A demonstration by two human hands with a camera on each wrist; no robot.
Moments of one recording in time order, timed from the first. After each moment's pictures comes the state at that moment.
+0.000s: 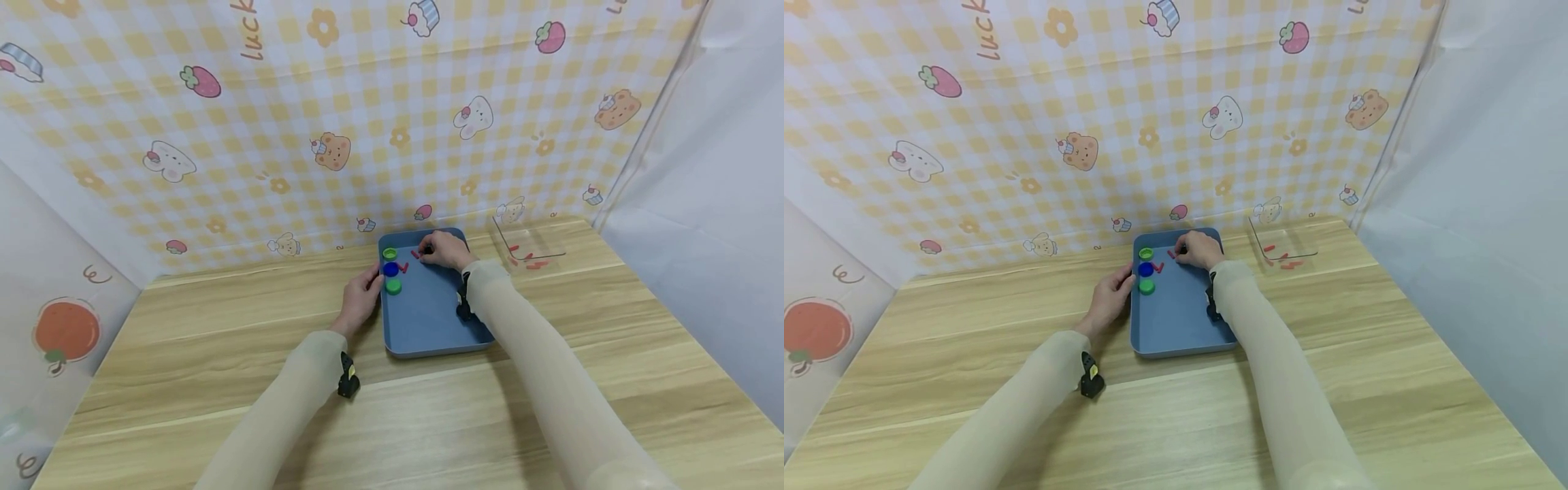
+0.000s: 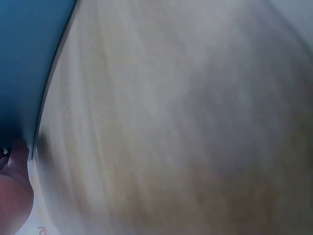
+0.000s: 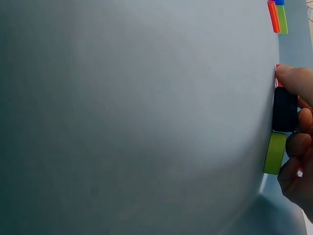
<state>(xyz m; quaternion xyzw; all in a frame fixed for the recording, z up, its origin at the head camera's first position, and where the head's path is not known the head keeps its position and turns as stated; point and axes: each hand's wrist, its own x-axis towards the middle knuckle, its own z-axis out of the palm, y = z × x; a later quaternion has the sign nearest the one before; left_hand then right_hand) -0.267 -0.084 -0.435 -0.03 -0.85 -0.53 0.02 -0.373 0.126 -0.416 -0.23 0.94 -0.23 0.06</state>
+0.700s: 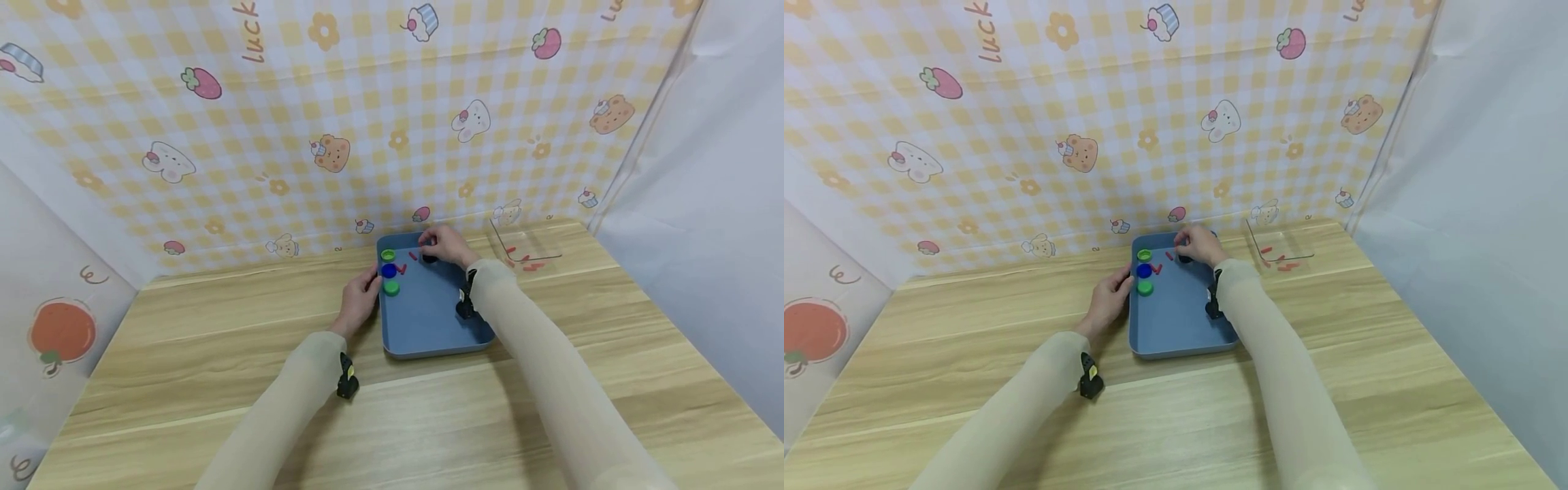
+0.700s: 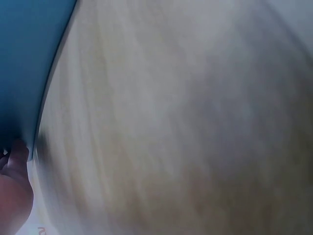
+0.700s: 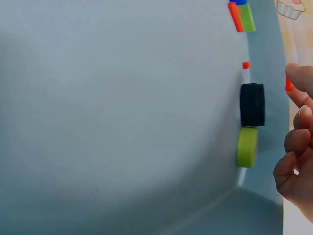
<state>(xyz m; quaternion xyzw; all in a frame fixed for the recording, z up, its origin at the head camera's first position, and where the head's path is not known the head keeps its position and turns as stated) -0.266 -0.083 -0.436 -0.03 -0.84 -0.54 0.03 -0.372 0.132 -0.405 -0.22 0.91 -0.35 0.02</state>
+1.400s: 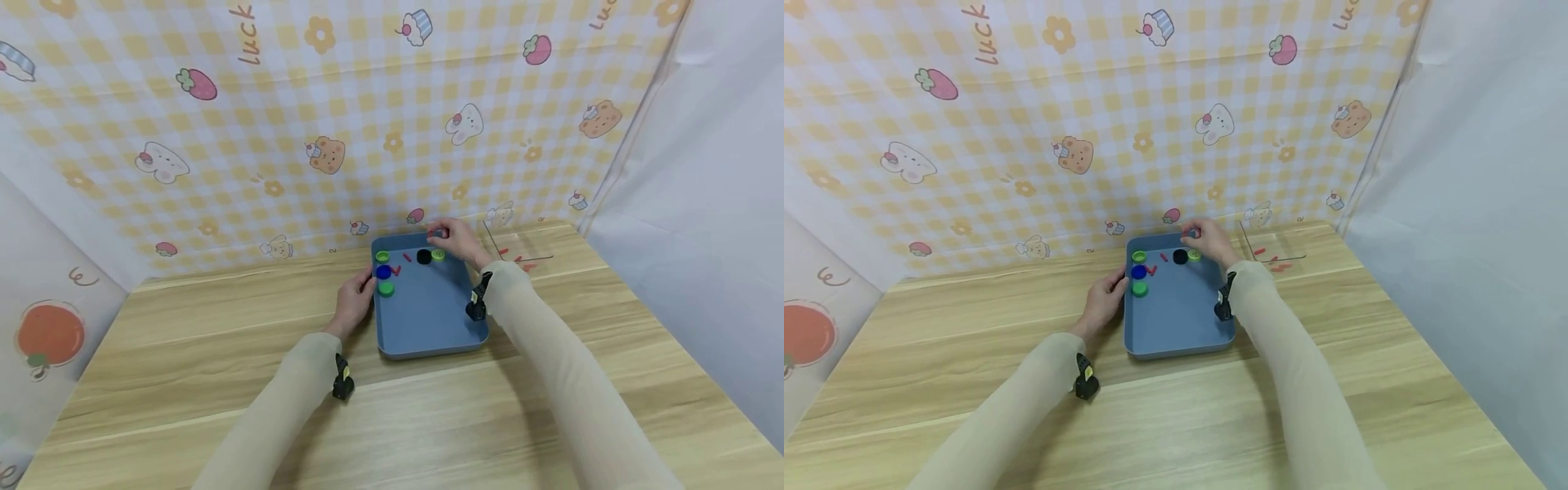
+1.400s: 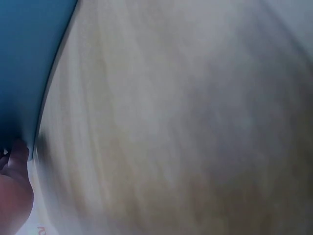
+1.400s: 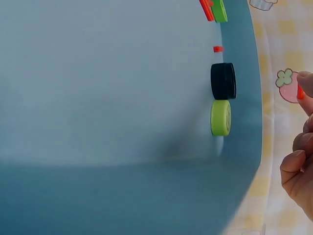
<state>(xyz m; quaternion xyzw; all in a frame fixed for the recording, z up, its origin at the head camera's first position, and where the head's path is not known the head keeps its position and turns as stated) -0.265 -0.083 -0.435 -0.03 -0.85 -0.53 0.03 -0.358 0.157 -0.386 -0.18 0.89 -0.41 -0.02</state>
